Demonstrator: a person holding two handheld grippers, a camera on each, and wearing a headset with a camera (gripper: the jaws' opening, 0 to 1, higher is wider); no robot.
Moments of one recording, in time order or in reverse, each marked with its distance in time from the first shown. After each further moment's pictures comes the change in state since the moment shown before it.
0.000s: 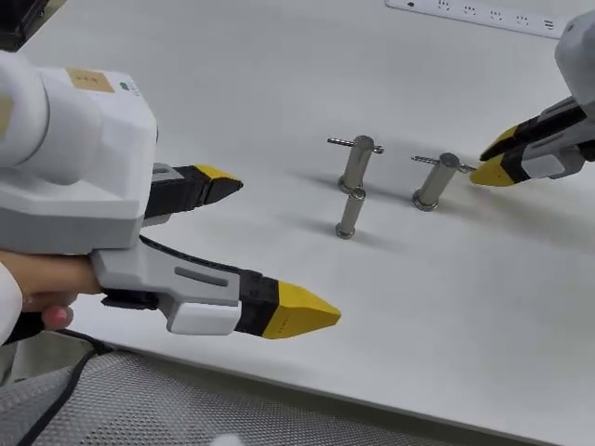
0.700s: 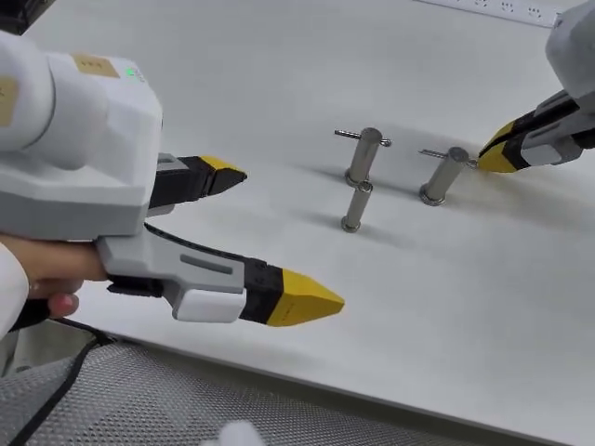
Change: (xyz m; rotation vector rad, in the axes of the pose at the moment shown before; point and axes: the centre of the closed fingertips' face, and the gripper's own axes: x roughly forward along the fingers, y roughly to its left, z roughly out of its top) left arm -0.002 0.010 -0.005 -0.011 -0.002 0.003; right arm 0.010 -0.007 -0.002 -0.065 0.052 -0.010
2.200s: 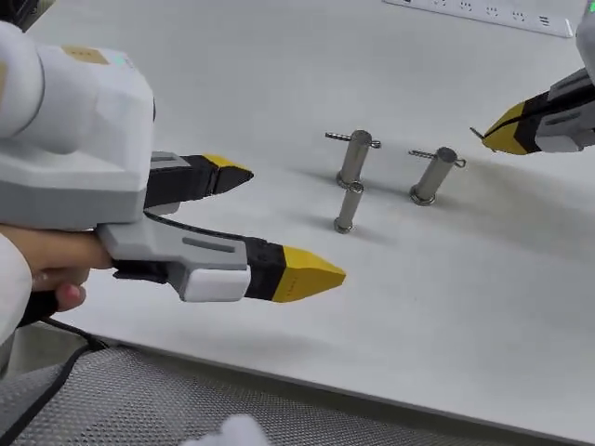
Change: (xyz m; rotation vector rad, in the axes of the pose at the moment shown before) left arm 0.003 -0.005 0.017 -0.032 -0.058 -0.007; right arm -0.040 0.000 0.014 -0.130 -0.125 -0.114
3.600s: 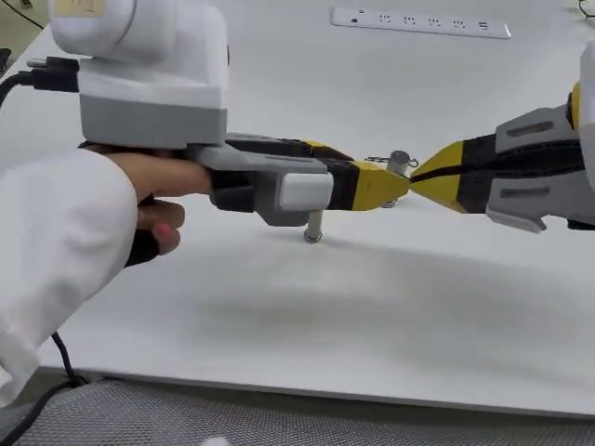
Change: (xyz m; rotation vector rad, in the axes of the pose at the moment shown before) left arm 0.061 -0.049 0.060 -0.097 -0.038 -0.239; right arm -0.046 0.125 0.070 -0.243 -0.275 -0.070
